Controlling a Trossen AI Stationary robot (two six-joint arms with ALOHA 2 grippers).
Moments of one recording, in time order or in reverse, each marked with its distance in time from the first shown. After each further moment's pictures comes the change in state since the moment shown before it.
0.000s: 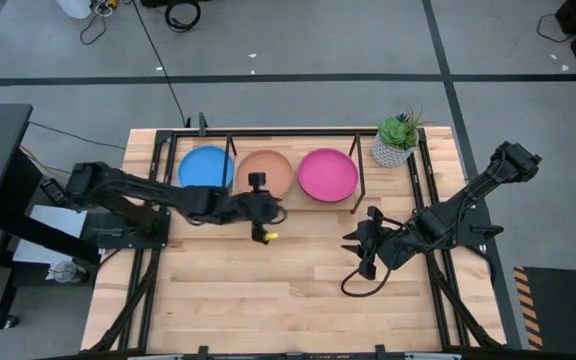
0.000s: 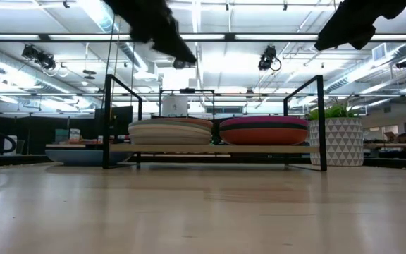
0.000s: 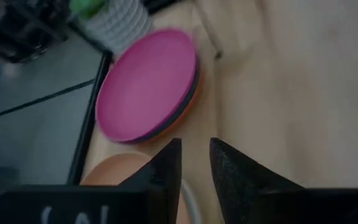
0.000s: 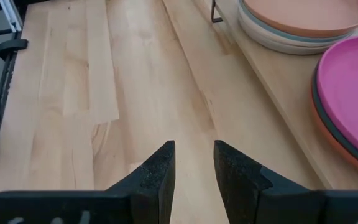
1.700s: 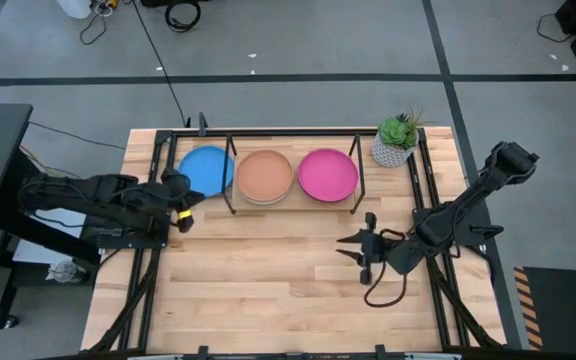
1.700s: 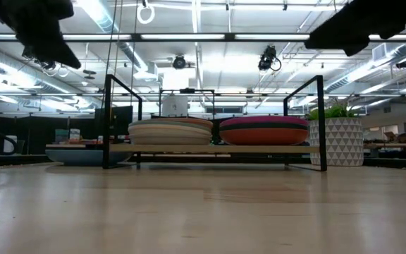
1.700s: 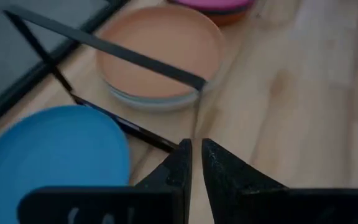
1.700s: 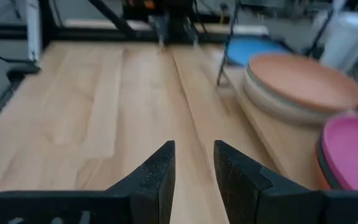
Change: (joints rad) left arm -0.027 -0.915 -0.381 -0.608 0.022 -0.685; right arm 0.074 0.020 -0.256 0.573 0.196 -0.339
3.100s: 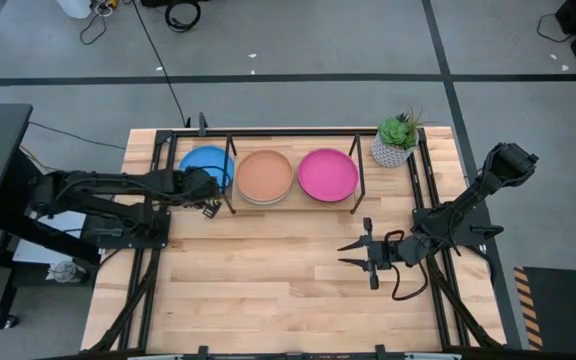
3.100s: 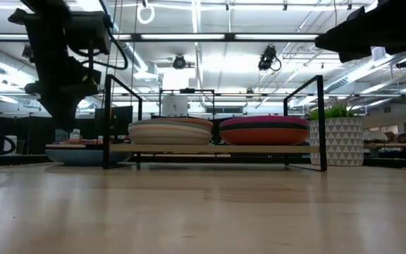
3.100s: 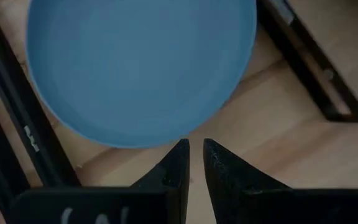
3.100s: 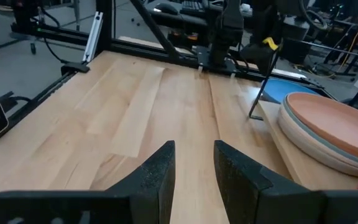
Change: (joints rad) left arm 0.322 0.550 0.000 -0.110 0.041 -0.357; right arm -0.006 0.015 -0.222 0.500 -0.155 -0.346
